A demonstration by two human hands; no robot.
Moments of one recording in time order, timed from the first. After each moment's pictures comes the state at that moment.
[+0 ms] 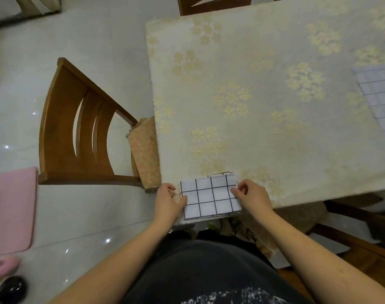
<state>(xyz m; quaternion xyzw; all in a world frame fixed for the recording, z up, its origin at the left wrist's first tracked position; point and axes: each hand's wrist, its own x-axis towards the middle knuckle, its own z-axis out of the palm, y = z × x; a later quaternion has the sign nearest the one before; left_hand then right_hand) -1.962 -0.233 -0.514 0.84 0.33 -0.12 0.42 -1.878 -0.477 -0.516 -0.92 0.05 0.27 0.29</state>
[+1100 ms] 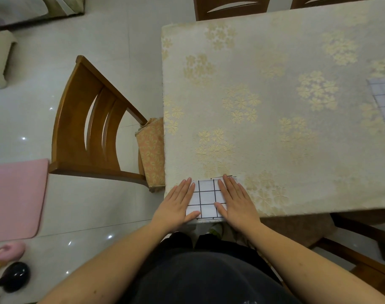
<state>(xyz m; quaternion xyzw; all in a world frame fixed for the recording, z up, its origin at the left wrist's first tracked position) -1.976 -0.223 -0.547 0.97 -0.08 -0.21 0.09 -1.900 -0.458 -0.550 -0.93 -0.28 0.23 0.05</state>
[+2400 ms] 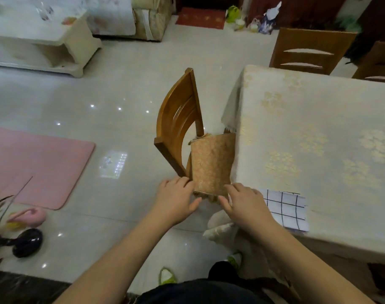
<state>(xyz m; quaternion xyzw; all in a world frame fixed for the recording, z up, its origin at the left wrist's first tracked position) -2.108 -0.083 -0.374 0.98 0.15 -0.14 0.08 -2.010 -0.254 -0.379 -0.92 -0.36 0.19 0.01</state>
